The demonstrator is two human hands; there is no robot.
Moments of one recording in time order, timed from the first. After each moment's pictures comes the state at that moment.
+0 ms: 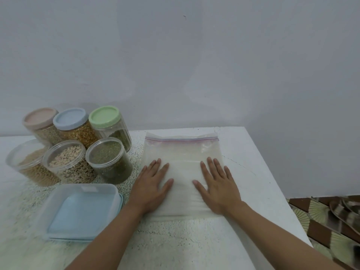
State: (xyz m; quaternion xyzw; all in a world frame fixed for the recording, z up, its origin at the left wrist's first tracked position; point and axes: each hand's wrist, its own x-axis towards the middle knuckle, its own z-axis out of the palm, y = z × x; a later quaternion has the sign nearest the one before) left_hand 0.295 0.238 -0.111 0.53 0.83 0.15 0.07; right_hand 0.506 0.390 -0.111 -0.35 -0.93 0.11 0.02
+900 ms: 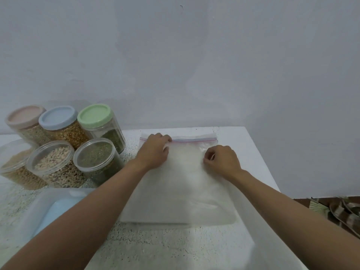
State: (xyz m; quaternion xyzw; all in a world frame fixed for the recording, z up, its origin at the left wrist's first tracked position) left_hand 0.253 0.337 -0.049 0.54 0.82 0.19 0.07; right_hand 0.468 0.464 -0.057 -0.41 -0.87 0.23 0.11
